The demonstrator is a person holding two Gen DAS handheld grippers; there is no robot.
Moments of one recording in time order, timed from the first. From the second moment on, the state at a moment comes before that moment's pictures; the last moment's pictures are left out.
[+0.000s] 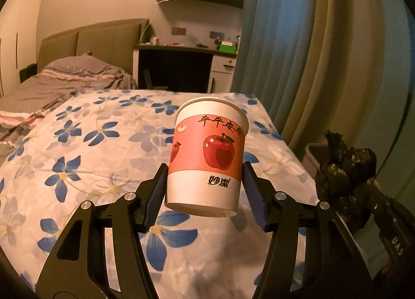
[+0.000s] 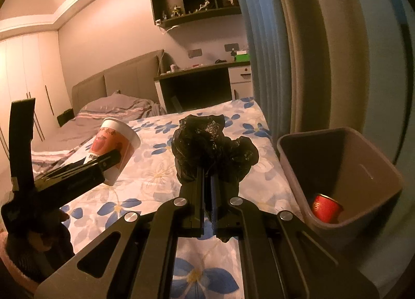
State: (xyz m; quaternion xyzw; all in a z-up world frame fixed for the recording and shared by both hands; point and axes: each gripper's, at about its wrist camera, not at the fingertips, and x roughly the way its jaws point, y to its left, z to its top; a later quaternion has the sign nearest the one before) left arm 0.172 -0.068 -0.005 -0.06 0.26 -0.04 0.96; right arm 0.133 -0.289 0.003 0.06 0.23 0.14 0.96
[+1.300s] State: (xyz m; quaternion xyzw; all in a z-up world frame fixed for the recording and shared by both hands) left arm 0.165 -0.146 0.005 -0.02 0.24 -0.11 0.97; right arm 0.110 -0.347 0.009 0.09 0.19 0.09 0.97
